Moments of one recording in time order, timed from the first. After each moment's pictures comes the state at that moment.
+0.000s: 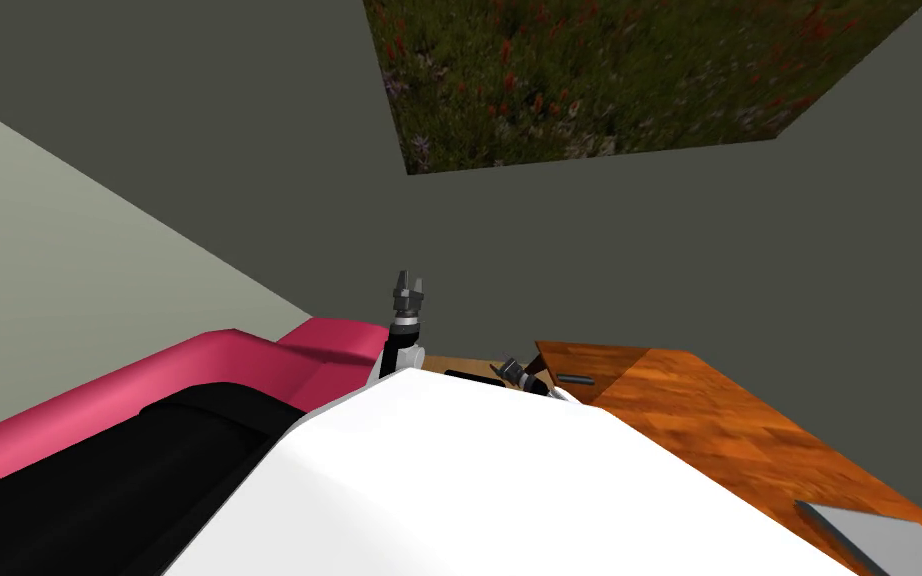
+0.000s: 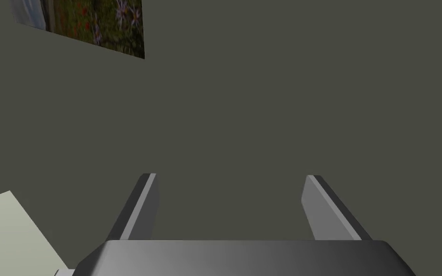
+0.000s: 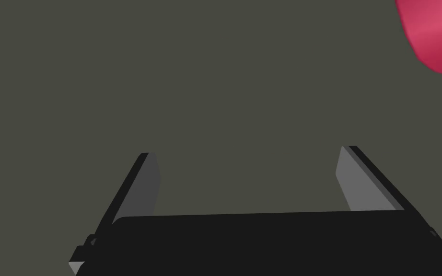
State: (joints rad) left arm 0.47 0.03 -0.07 -2.22 0.03 -0.49 0.05; right arm 0.12 -0.53 0.66 -1.19 0.59 -0.45 0.57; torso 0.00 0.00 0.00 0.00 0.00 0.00
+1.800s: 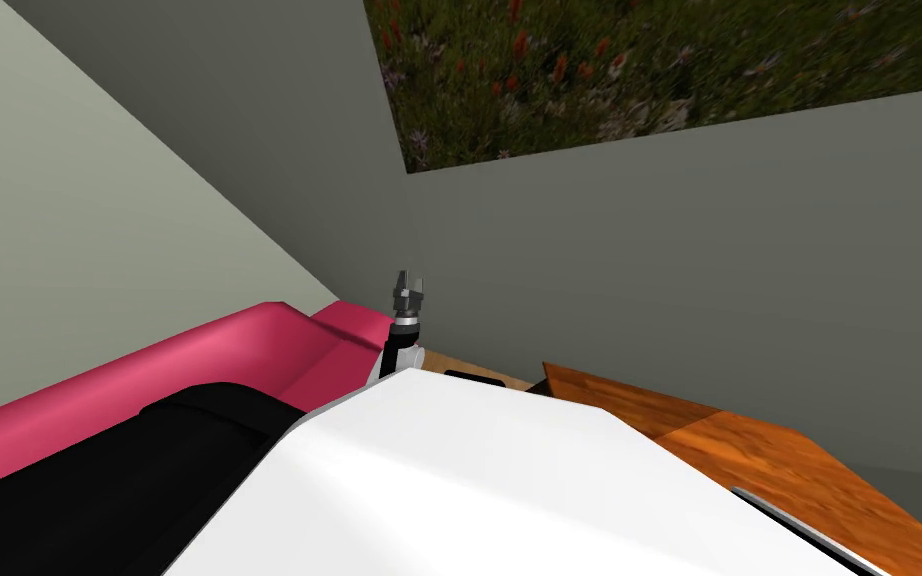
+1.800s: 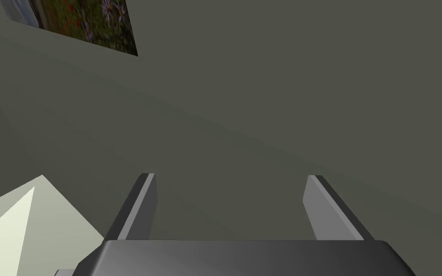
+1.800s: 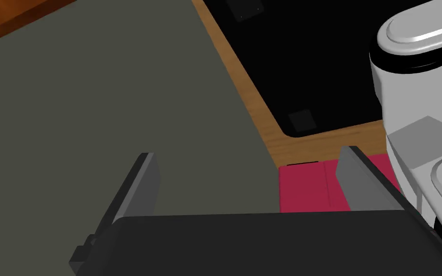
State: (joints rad) left arm 0.47 0.03 -0.07 -2.22 0.03 -0.49 0.05; right arm 0.00 -0.68 0.91 -0.70 0.85 -0.40 0.72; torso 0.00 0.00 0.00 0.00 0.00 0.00
